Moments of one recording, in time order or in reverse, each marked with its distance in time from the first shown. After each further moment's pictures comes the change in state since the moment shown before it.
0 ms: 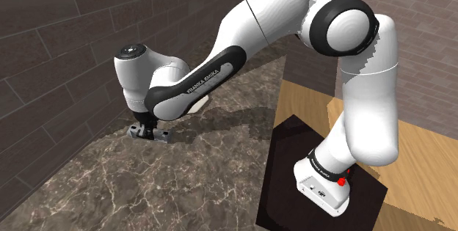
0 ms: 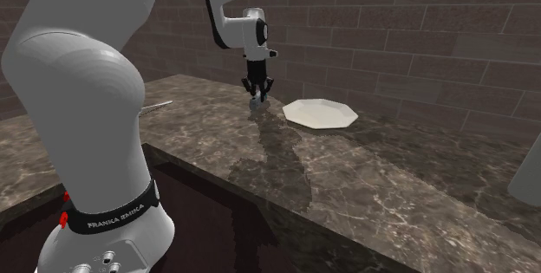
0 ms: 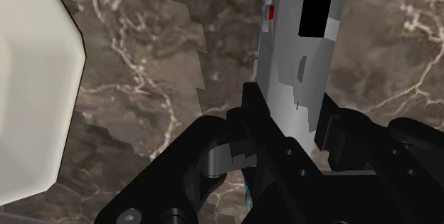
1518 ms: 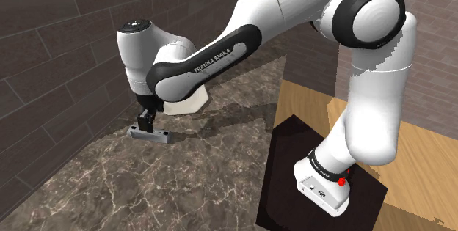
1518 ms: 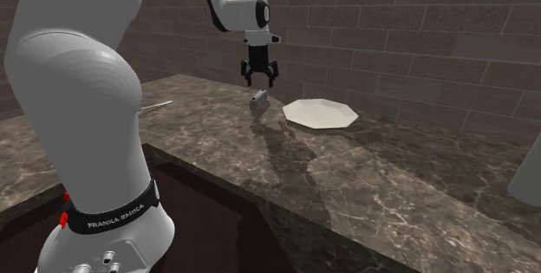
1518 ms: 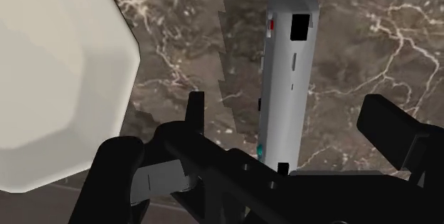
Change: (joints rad) arm -0.044 -0.125 0.026 -0.036 0.061 -0.081 -0.022
